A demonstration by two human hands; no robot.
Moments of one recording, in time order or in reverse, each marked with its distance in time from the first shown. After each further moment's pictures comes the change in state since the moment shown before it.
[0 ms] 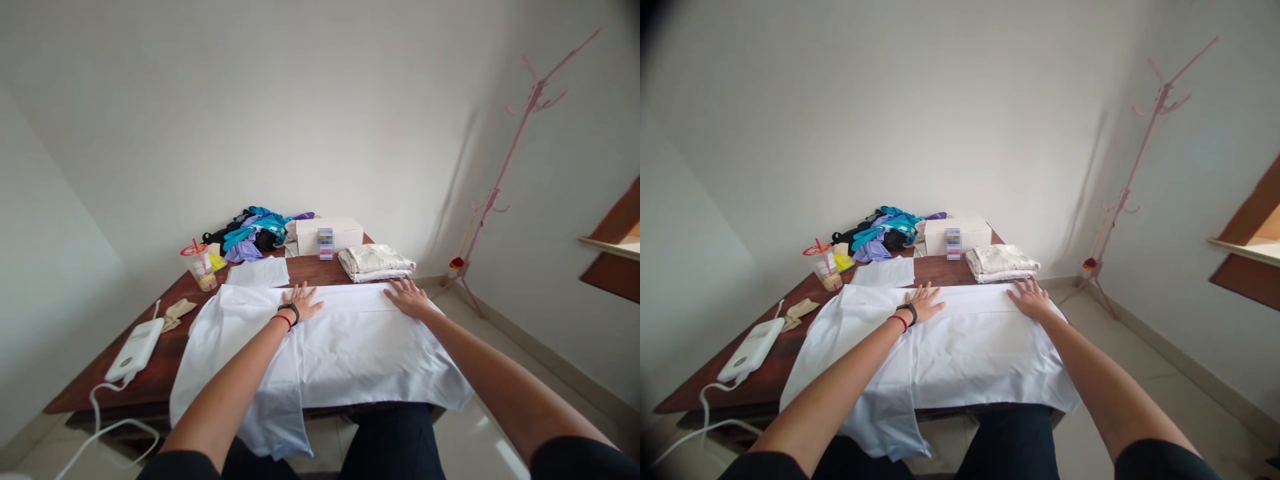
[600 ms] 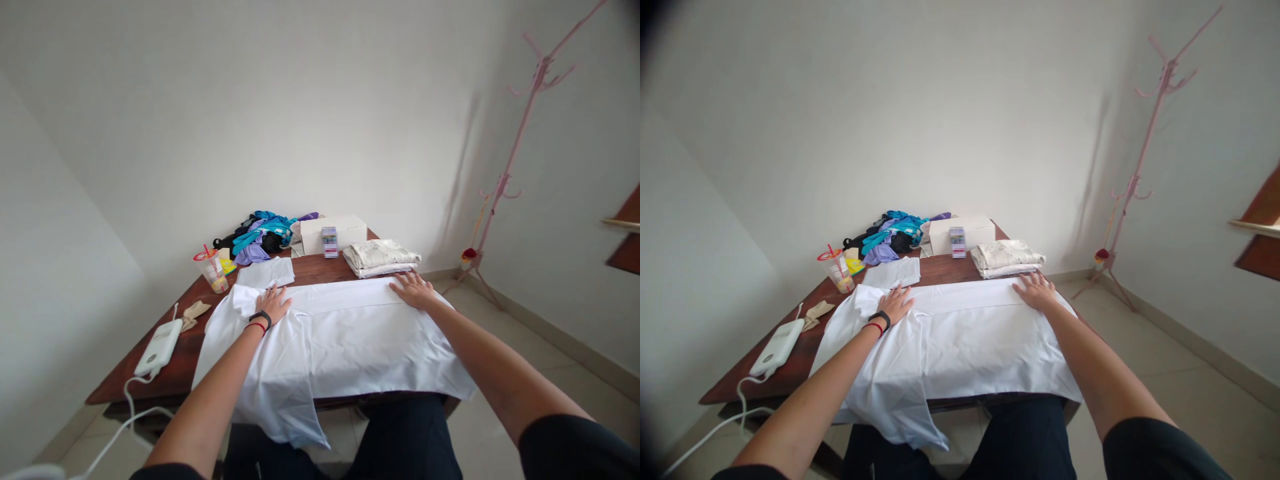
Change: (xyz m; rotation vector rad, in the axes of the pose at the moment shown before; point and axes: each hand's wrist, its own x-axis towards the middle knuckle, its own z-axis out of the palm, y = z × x) left_hand -0.032 -0.098 0.000 0.150 0.194 -0.188; right_hand 0.003 0.002 0.006 0.049 0.023 0.011
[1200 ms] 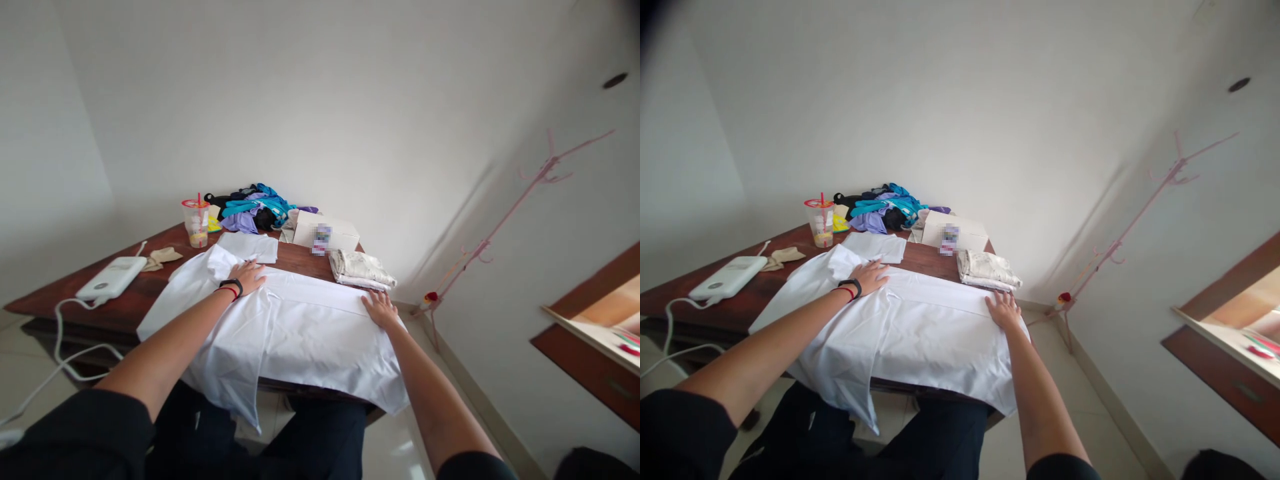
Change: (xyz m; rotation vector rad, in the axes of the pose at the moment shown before) left_hand -0.001 0.000 0.002 -0.130 0.091 0.000; right_hand -0.010 -0.003 -0.007 -0.110 -0.034 0.018
